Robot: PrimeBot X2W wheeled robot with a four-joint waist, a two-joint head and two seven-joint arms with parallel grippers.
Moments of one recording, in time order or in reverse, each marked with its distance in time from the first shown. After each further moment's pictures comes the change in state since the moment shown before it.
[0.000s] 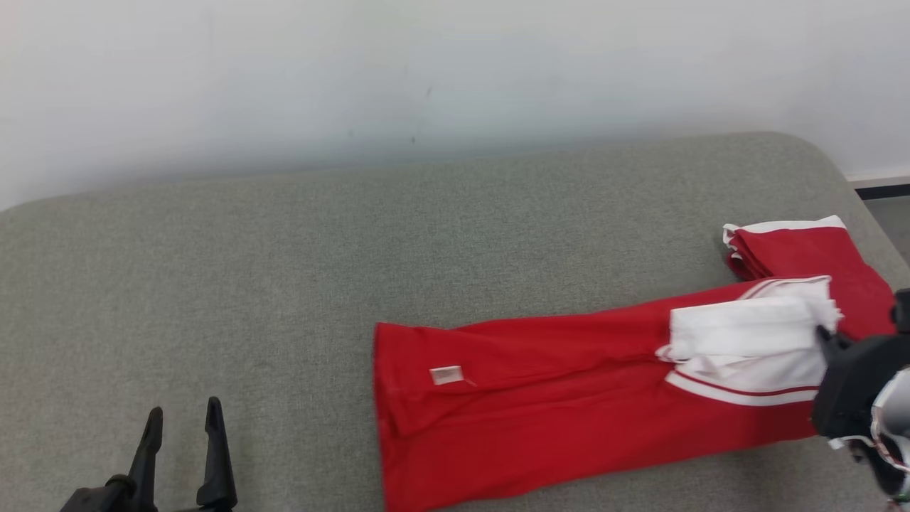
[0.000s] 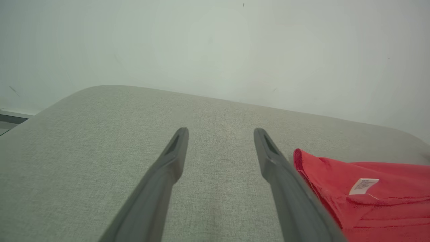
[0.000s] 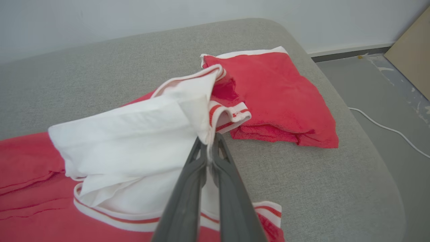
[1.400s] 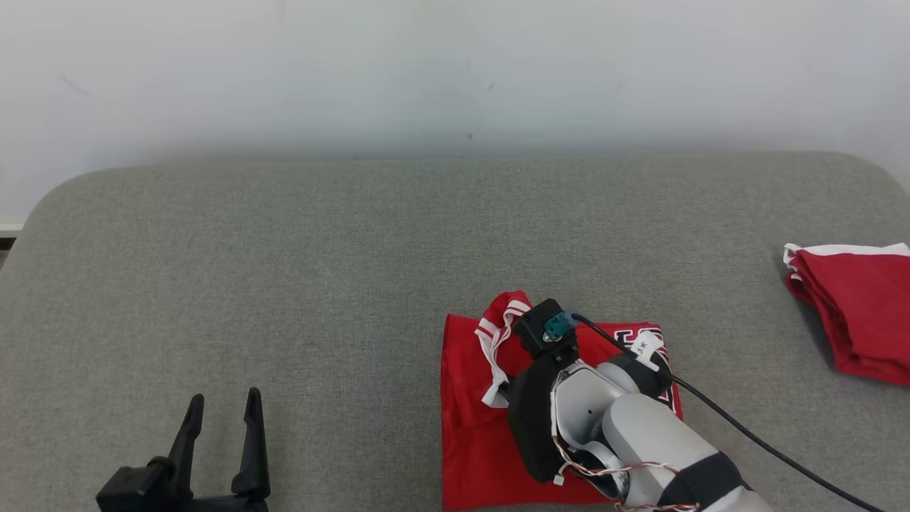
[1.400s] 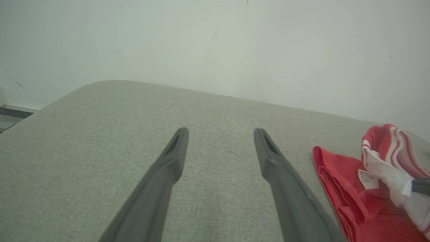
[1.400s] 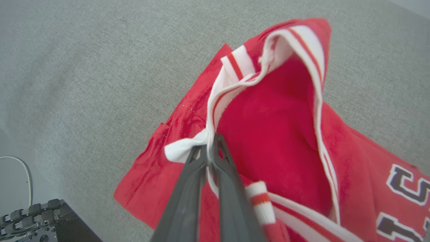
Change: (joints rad) left arm -0.047 -0.001 -0.078 0.055 0.001 -0.015 0.000; right arm -0.296 0.154 0.804 0.305 0.141 0.000 0.020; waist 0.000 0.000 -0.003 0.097
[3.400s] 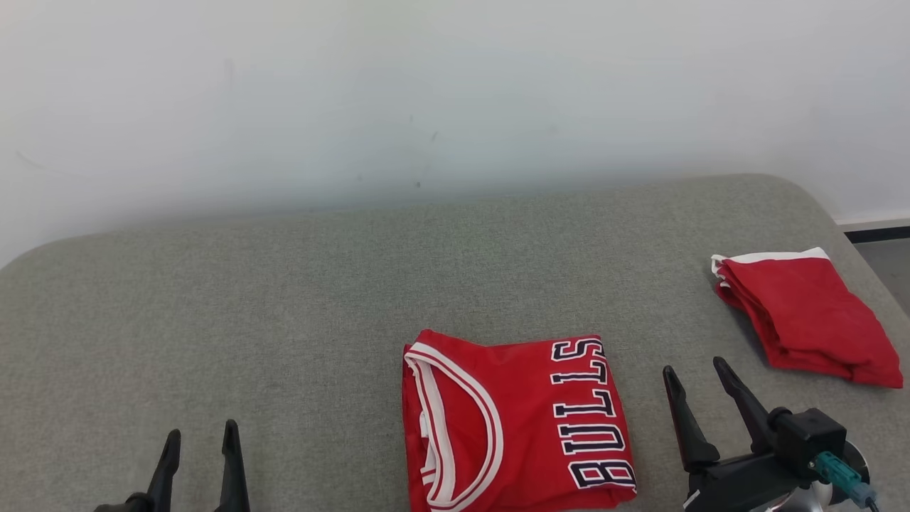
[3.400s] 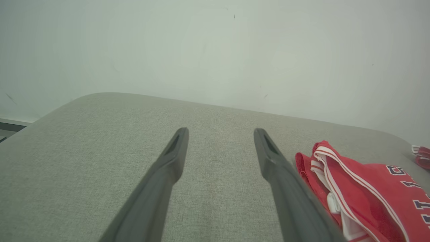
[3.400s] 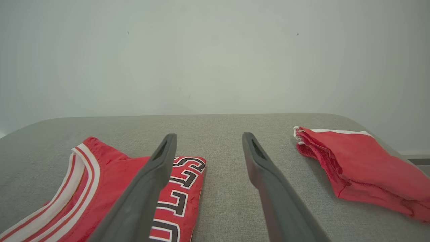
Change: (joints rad) left arm 0.078 0.000 0.039 -0.036 -0.002 0.028 0.000; right arm 0.429 -0.160 -0.405 -0.193 -0.065 0.000 -0.822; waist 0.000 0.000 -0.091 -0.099
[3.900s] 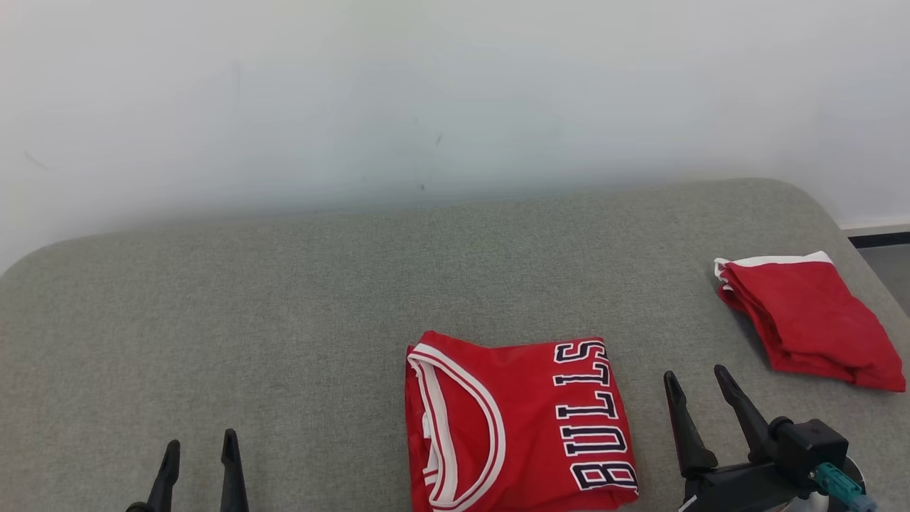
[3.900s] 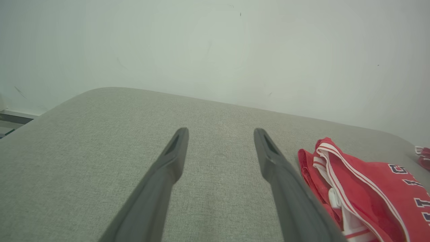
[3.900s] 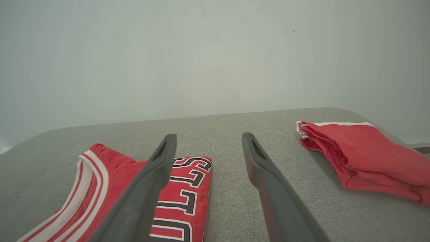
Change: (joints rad) left arm 0.029 0.000 -0.011 -0.014 -0.016 0.022 0.000; right arm 0.041 0.060 -0.048 -0.025 -0.008 0.000 -0.001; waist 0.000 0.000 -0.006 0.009
